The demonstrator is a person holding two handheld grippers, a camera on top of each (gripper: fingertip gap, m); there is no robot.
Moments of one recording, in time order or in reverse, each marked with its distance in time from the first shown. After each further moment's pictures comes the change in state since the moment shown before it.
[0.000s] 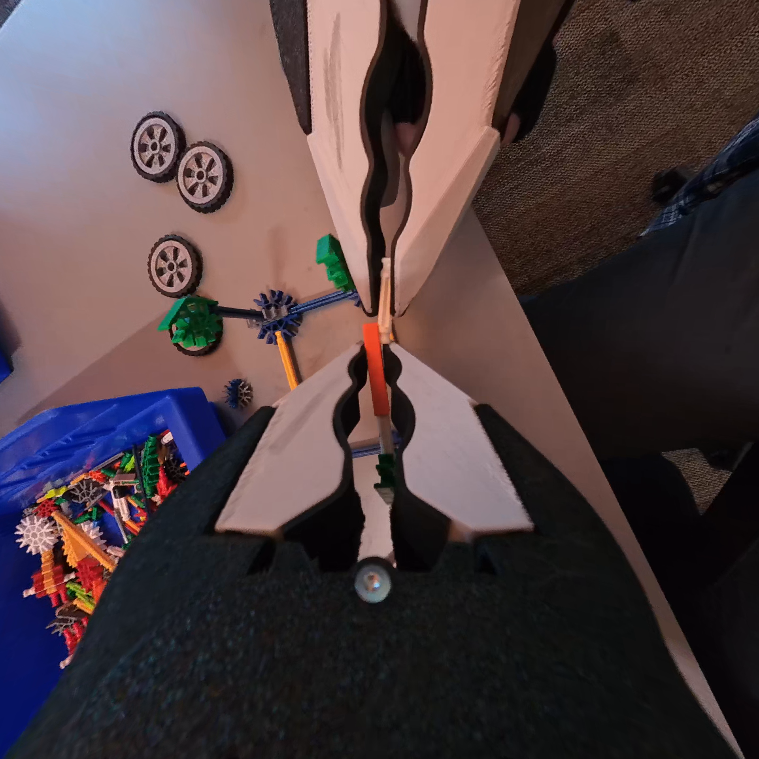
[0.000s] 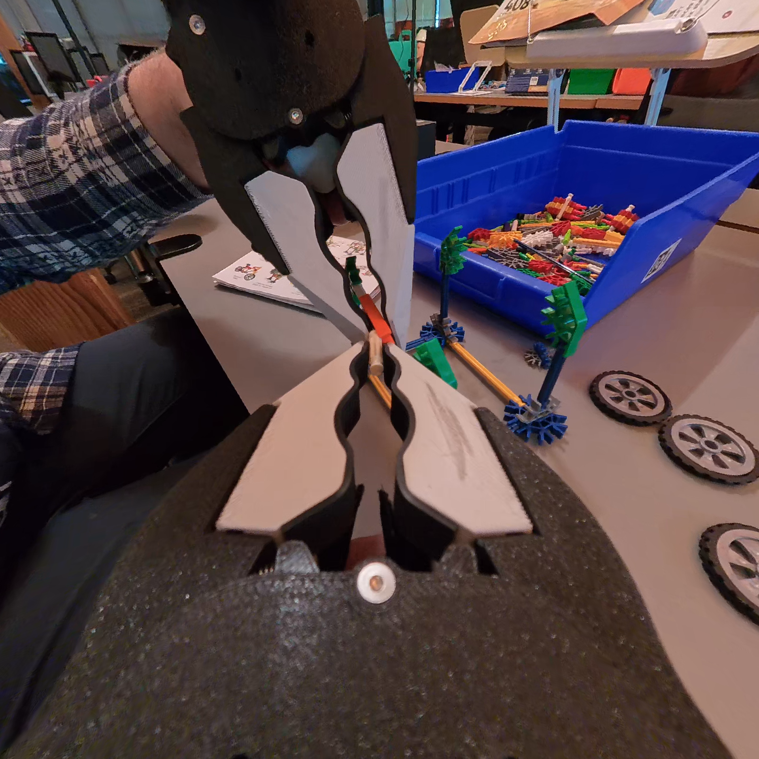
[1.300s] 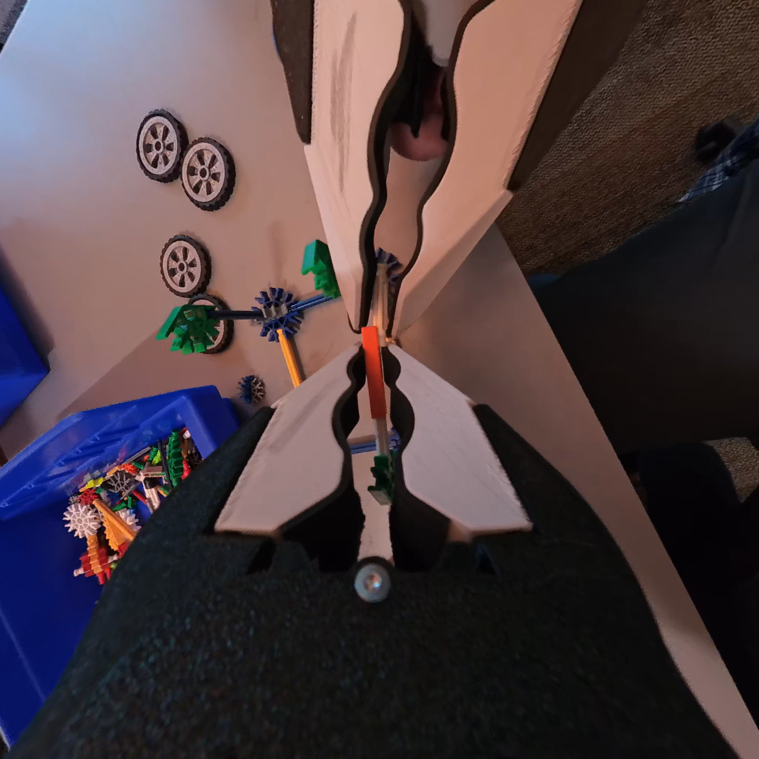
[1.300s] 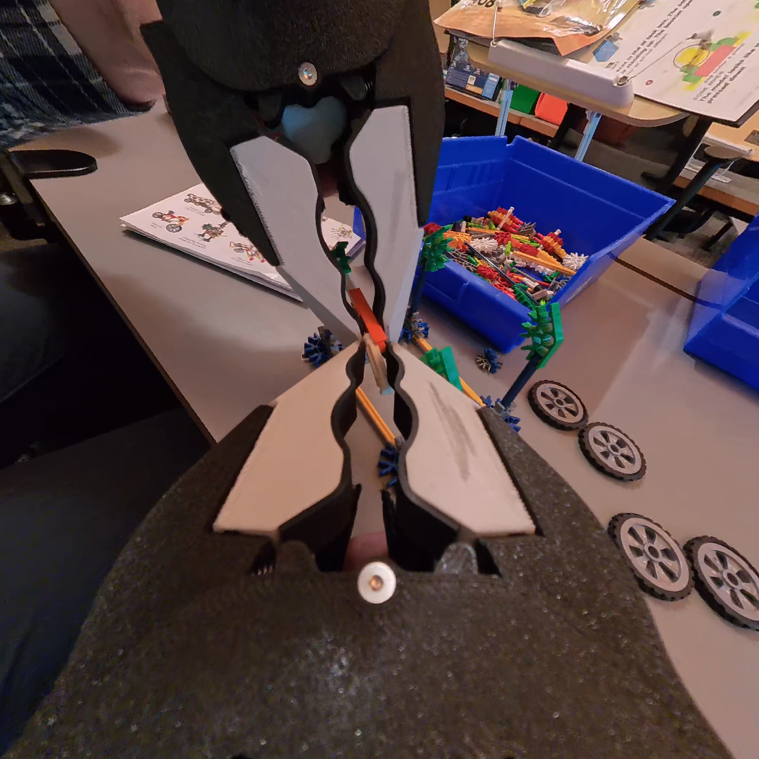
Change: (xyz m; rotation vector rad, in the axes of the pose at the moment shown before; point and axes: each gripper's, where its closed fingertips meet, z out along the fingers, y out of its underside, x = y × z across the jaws) left arm -0.001 0.003 0.003 -0.054 -0.045 0.061; right arm 0.005 0.004 0.009 -0.071 0.188 -0.217
